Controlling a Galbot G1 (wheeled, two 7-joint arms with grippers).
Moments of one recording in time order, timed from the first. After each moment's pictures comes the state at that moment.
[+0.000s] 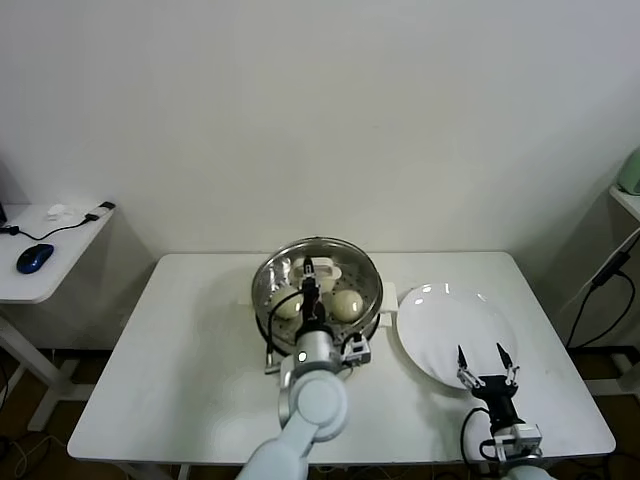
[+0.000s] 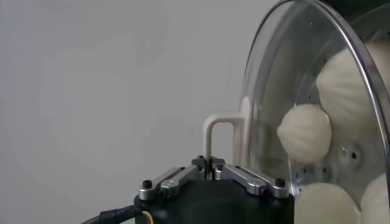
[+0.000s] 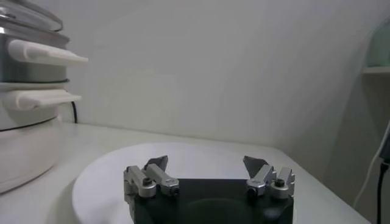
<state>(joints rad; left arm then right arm) 1.00 -1.55 0.09 -1.77 1.63 0.74 0.24 -1.42 1.30 0.63 1.55 0.16 0.27 -0.04</state>
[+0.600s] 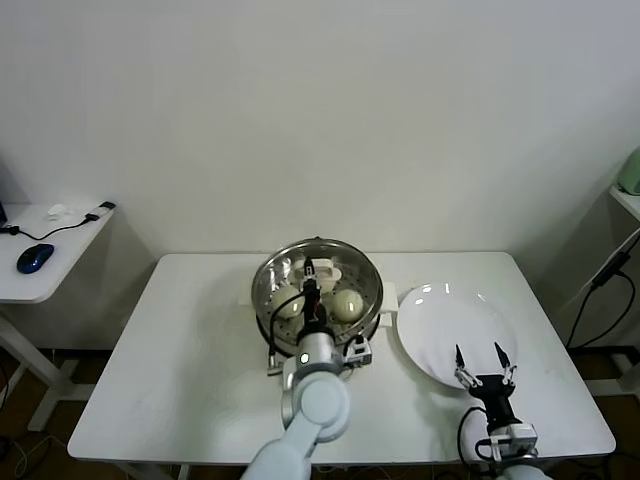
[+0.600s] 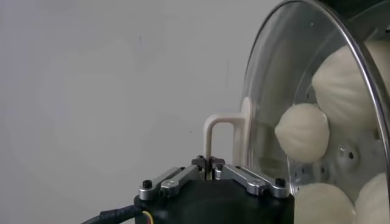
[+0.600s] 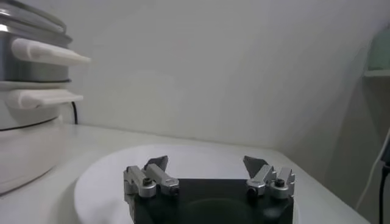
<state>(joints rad) 1.00 -1.56 0.09 -1.74 1.63 0.74 0.20 -1.41 1.32 0.63 1.53 0.14 0.29 -0.04</state>
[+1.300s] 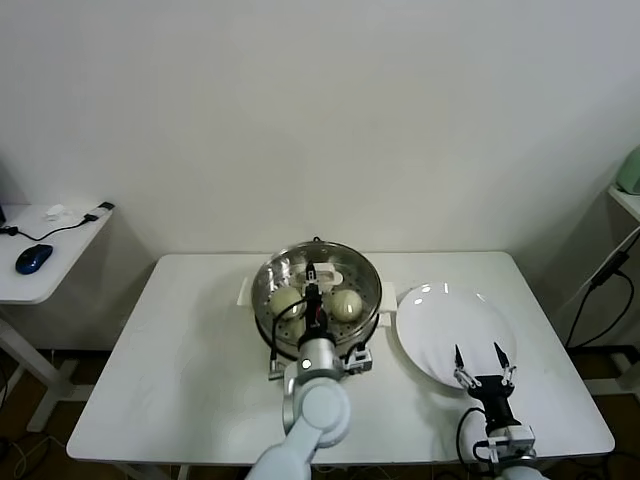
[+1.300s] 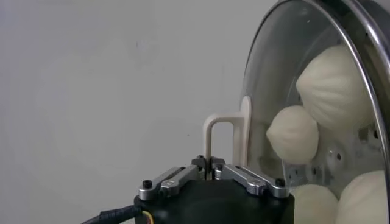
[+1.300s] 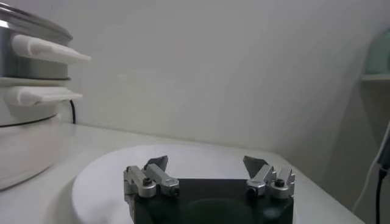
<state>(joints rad) 1.02 -1.56 0.08 -1.72 1.64 0.74 0.17 -1.40 1.33 0.63 1.52 0.11 0.31 -0.03</state>
